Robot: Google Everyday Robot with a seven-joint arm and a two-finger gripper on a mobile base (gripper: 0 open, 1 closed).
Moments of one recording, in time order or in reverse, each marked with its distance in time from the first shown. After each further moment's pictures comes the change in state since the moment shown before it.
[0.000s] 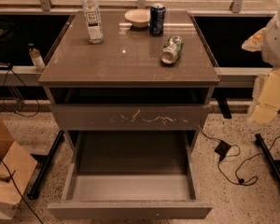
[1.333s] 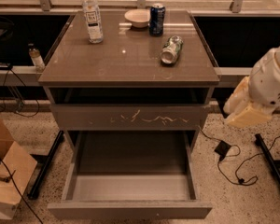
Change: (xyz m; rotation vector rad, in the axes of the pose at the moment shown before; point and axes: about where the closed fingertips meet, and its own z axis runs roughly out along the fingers) arm 0.009 0.030 0.061 -0.079 -0.082 0.006
